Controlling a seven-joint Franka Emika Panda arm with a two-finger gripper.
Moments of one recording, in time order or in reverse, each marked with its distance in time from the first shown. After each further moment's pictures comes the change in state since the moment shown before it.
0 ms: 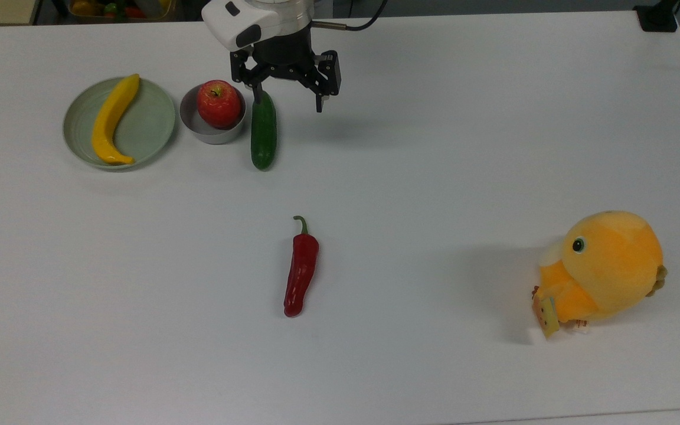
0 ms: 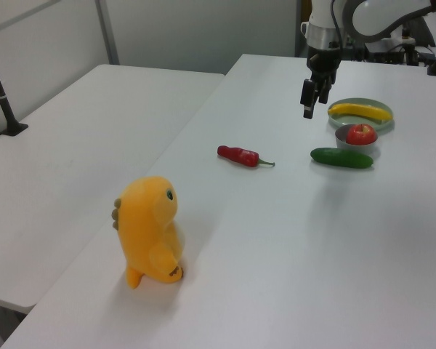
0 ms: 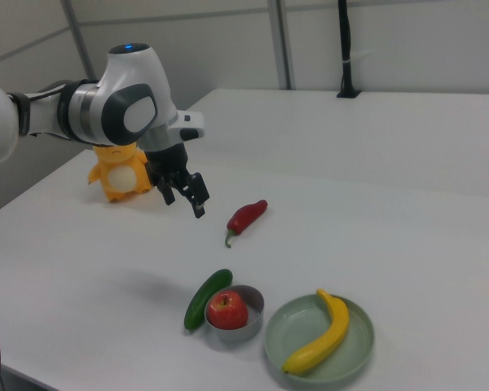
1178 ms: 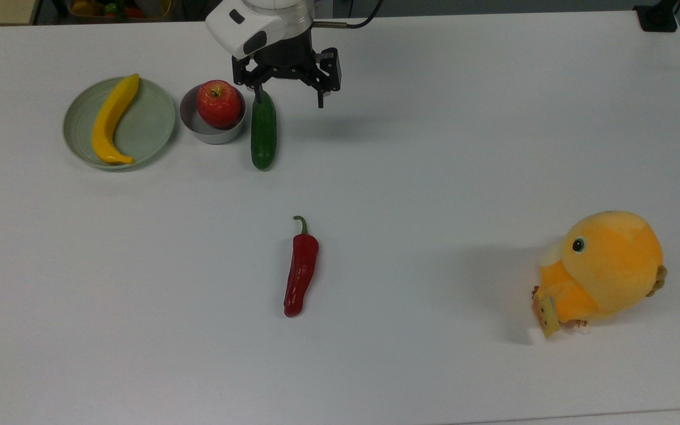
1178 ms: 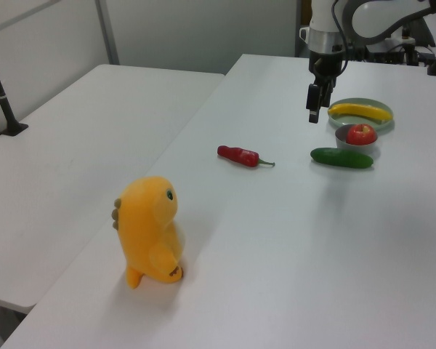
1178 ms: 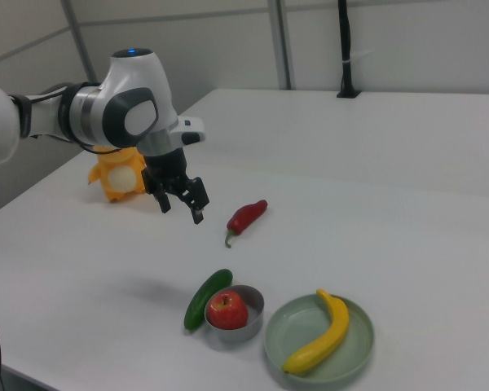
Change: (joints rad) arm 0.001 0.002 0.000 -0.010 0.004 -0.033 -0.094
